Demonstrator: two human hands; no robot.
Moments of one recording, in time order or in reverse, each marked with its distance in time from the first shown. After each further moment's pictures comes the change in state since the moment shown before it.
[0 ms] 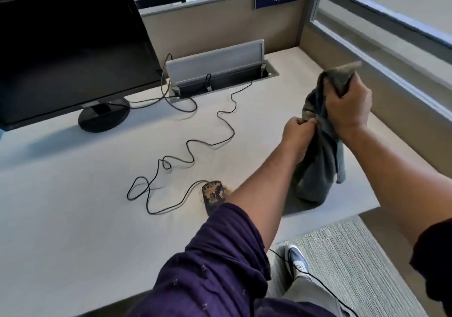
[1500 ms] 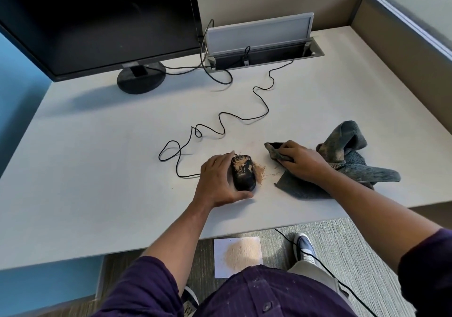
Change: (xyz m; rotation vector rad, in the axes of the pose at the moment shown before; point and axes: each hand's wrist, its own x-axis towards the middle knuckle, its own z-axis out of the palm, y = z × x) left_hand -0.124 -0.144 -0.272 1.134 0.199 0.334; right_hand -0.171 0.014 0.080 -0.254 -1.107 -0.434
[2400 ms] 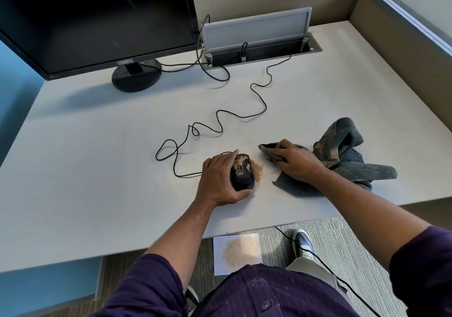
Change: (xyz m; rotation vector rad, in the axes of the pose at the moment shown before) left_hand 0.004 0.004 0.008 0.027 0.057 0.081; right_hand 0.002 -0.015 0.003 -0.048 -0.067 0.029
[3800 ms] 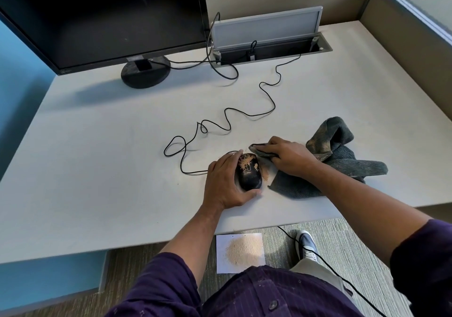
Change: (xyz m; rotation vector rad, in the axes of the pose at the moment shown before) left_hand -0.015 -0.002 0.009 -0.095 0.116 -0.025; right_hand 0.021 -0.034 -0.001 -0.001 0.003 -0.120
